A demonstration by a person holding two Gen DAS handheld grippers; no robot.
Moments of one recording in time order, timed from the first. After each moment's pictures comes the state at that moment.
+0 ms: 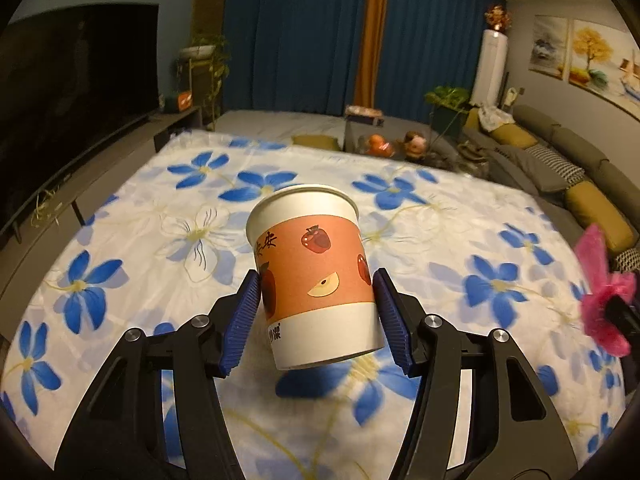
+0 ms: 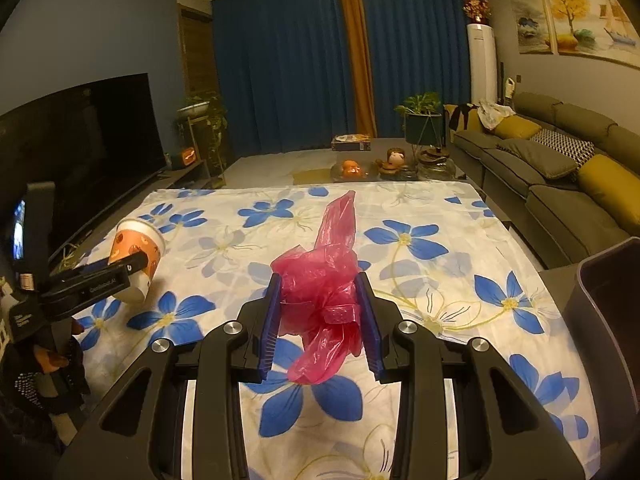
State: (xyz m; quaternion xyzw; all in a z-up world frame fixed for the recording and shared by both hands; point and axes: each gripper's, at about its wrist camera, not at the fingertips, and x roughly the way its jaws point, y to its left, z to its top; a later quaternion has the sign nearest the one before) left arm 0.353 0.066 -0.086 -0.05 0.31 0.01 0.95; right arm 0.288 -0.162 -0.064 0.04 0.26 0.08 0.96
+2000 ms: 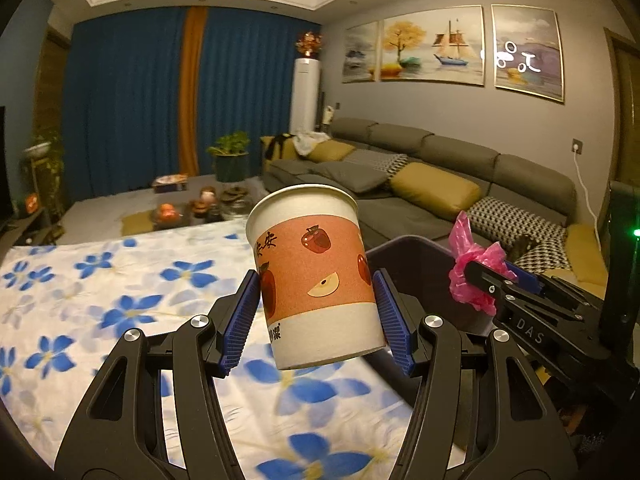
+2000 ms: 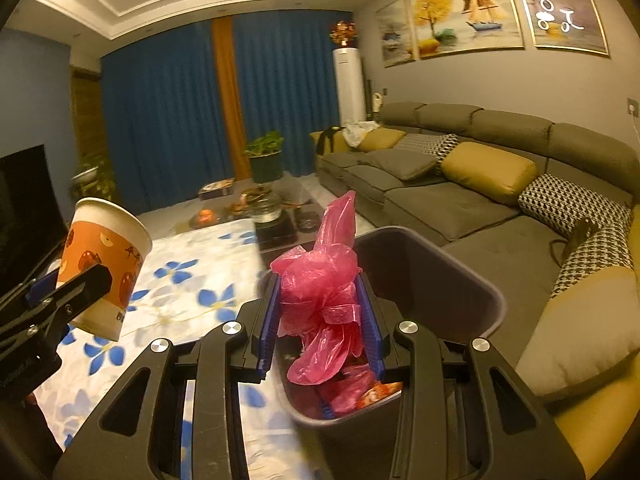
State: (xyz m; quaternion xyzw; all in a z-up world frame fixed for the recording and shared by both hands) left arm 0.198 -0.261 -0.013 0.02 0.20 -0.29 0.94; right arm 0.139 -0.409 -0.029 0.10 0.20 -0.15 0.96
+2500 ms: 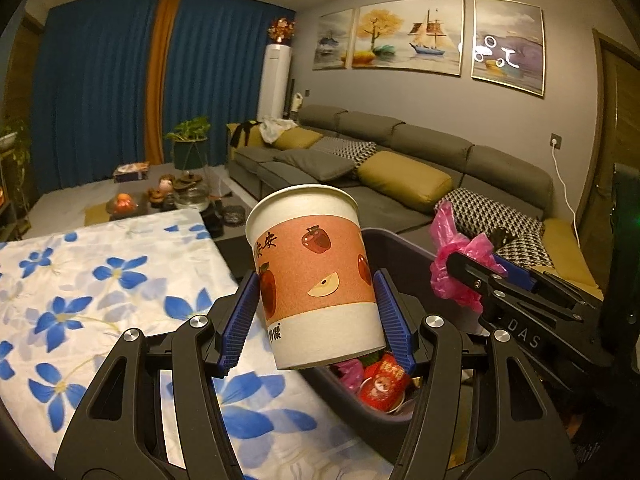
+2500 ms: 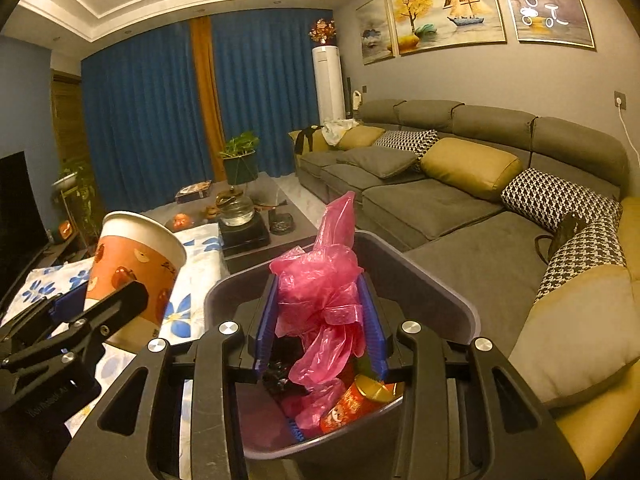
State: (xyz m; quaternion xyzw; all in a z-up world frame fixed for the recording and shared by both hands) left arm 0.228 -0.326 -0.042 0.01 0.22 -0.34 0.91; right arm 0.153 -0.454 -0.041 0.10 0.21 -0.18 0.96
